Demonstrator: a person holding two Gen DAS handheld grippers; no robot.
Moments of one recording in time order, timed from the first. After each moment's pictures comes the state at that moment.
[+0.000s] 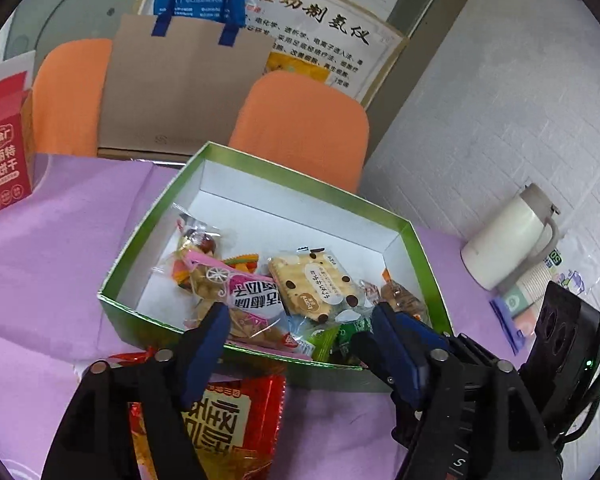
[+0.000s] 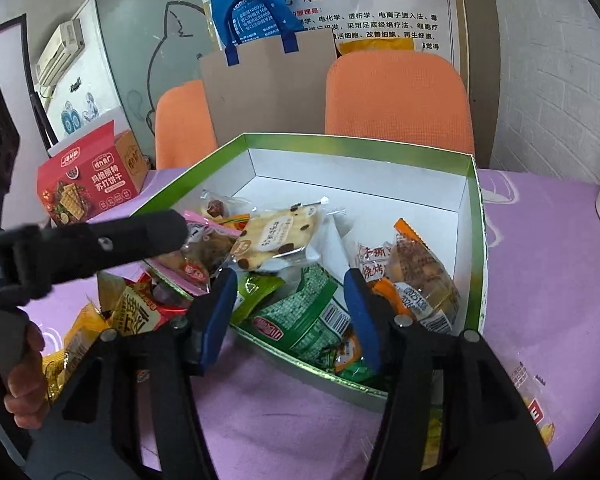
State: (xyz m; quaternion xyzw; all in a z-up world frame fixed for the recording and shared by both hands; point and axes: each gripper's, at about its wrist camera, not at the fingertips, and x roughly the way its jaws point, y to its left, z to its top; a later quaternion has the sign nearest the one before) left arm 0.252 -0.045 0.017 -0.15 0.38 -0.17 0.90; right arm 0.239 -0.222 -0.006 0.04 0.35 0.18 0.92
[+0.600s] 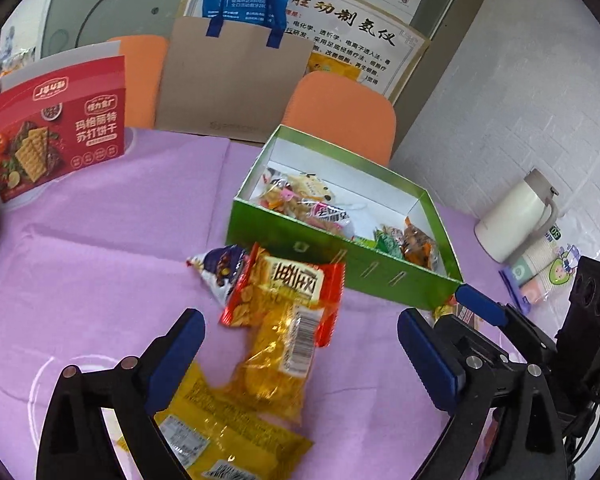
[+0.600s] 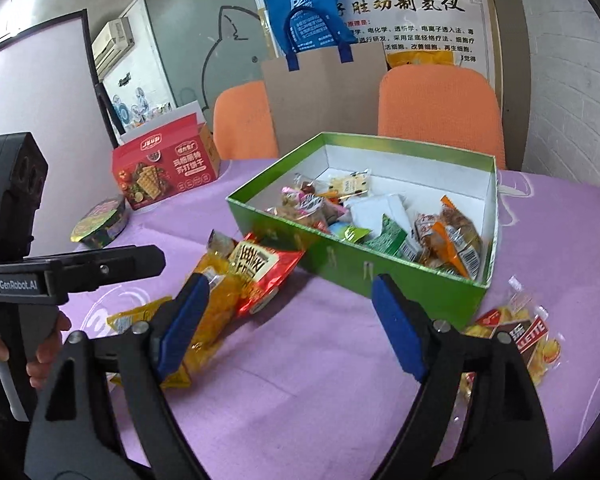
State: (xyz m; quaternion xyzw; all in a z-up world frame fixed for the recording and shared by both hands) left arm 0.147 0.019 0.032 -0.14 0.40 -0.12 0.90; right arm 0.151 -0.202 0.027 0.04 0.34 0.26 0.90
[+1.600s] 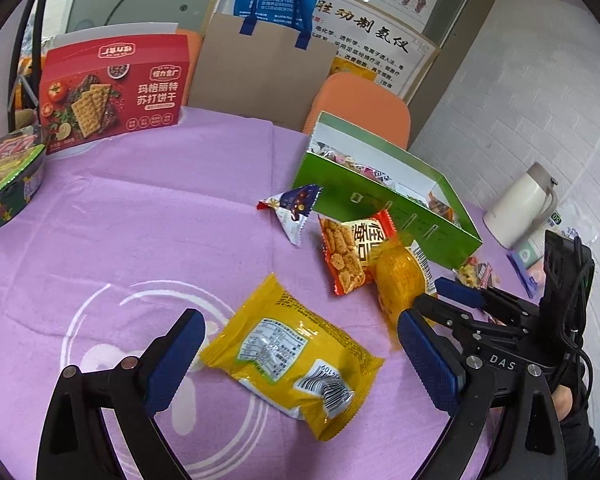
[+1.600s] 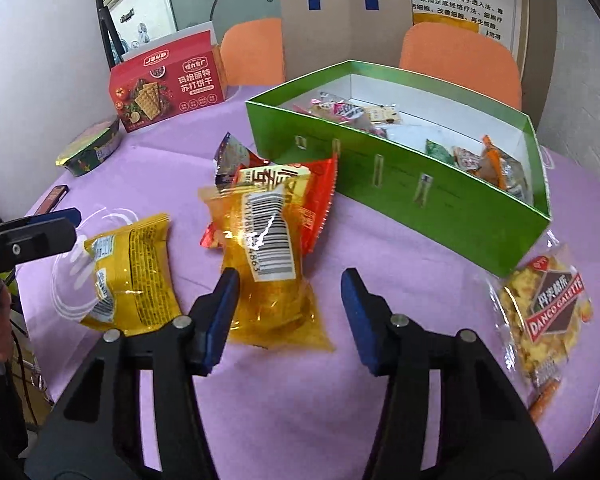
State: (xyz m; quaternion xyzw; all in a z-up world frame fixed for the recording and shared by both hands) left arm 0.087 0.066 0.001 -0.15 0.40 -0.11 0.90; right arm 0.132 -0.165 -0.018 -0.03 0.41 0.25 0.88
